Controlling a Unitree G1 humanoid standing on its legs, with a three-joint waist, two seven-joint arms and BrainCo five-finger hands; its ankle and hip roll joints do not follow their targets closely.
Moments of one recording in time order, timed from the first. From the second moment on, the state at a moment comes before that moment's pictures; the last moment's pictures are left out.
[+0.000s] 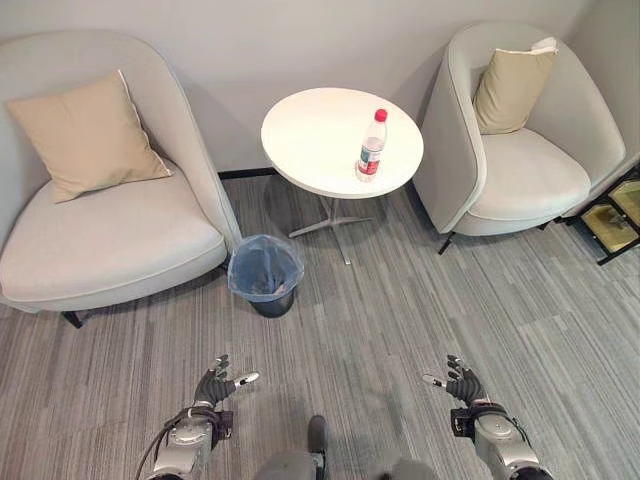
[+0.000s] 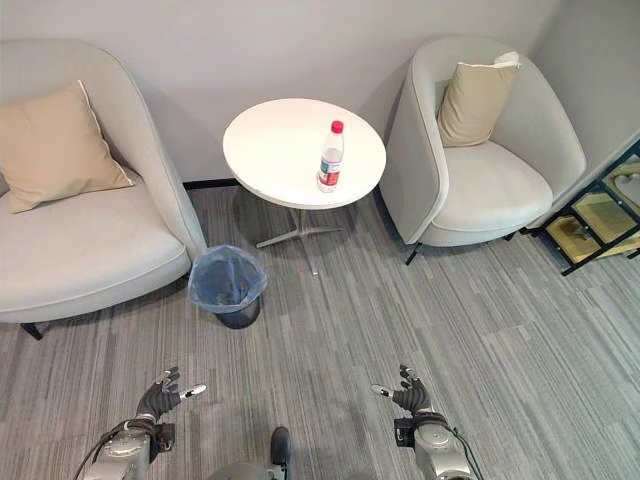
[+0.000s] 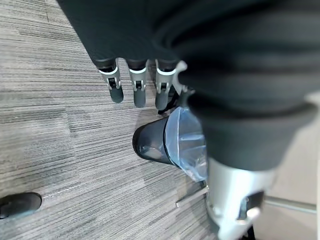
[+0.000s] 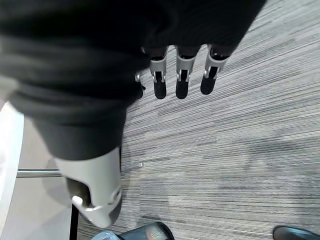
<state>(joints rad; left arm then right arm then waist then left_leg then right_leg) 0.02 0.36 -0.15 0.80 -0.29 -0.13 0.10 -0.04 -0.27 0.19 0.81 0.24 -0.09 -0.12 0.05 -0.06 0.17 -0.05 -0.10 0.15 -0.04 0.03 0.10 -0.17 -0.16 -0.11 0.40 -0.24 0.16</state>
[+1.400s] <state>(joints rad) -0.01 0.33 -0.19 0.90 -0.28 -0.11 0.08 -0.03 -0.31 0.22 0.82 0.22 -0.08 -0.12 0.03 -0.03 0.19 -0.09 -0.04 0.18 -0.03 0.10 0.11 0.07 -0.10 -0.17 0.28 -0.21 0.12</state>
